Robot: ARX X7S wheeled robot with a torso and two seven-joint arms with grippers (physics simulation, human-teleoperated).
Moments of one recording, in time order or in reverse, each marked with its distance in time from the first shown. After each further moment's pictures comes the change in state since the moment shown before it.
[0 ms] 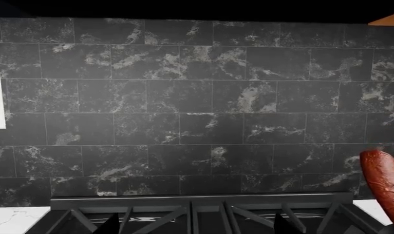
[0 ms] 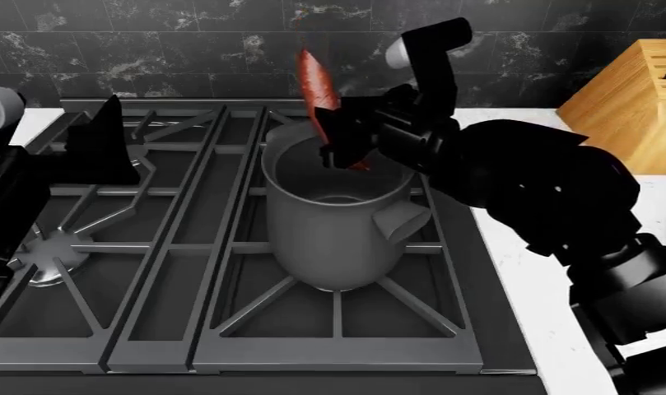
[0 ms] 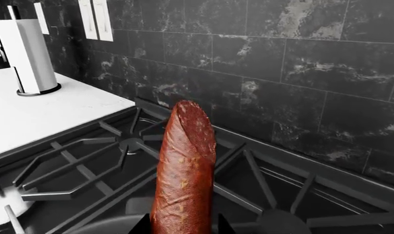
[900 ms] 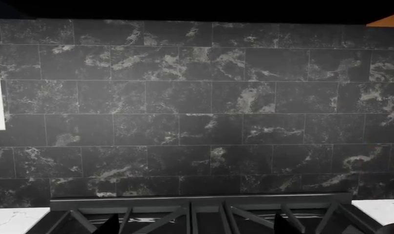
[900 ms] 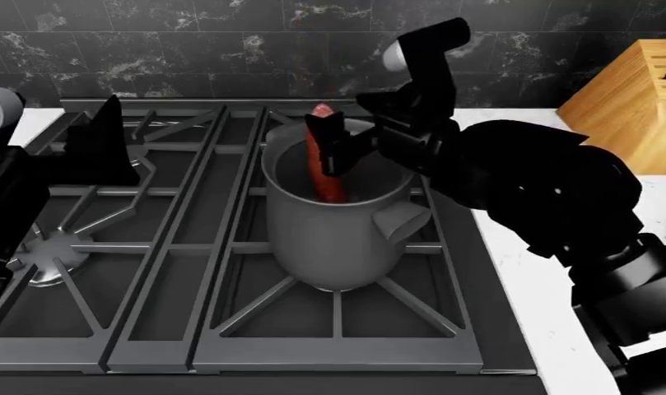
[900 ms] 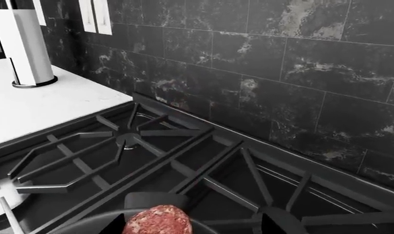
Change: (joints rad) left arm 0.003 -0.008 0.001 0.005 -0.015 0.006 -0.010; right arm 0.004 0.007 -0.014 -0.019 -0.014 0.011 0.006
